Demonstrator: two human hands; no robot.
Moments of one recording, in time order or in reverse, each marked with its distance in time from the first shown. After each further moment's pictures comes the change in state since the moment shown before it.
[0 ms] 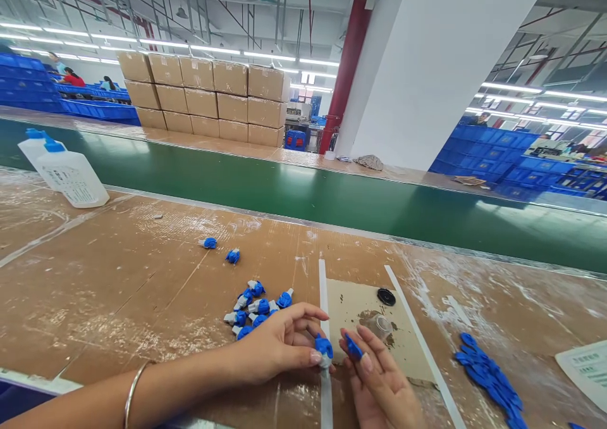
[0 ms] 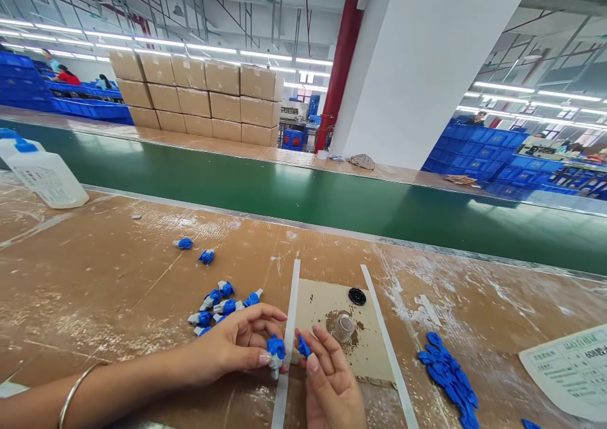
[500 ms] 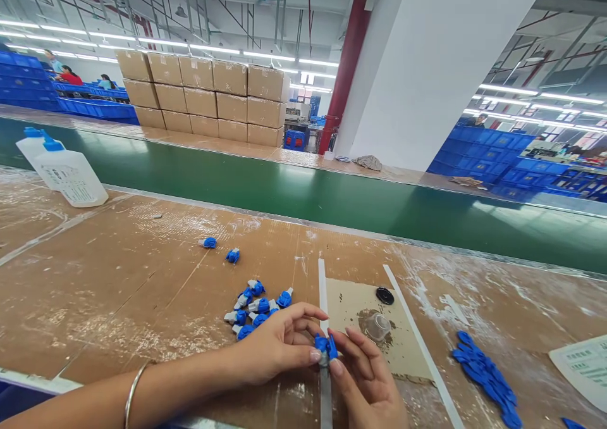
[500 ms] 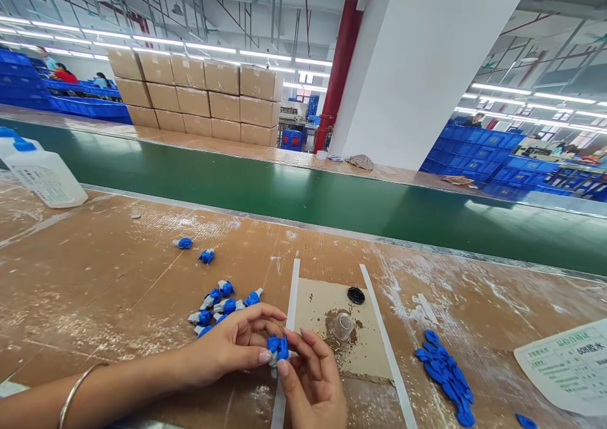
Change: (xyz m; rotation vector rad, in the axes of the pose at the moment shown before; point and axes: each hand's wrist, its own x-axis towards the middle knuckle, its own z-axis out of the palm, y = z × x) left_hand -0.002 0.002 0.001 0.005 0.029 -0.017; right_hand -0.013 0.015 0.024 -0.204 0.108 -0.172
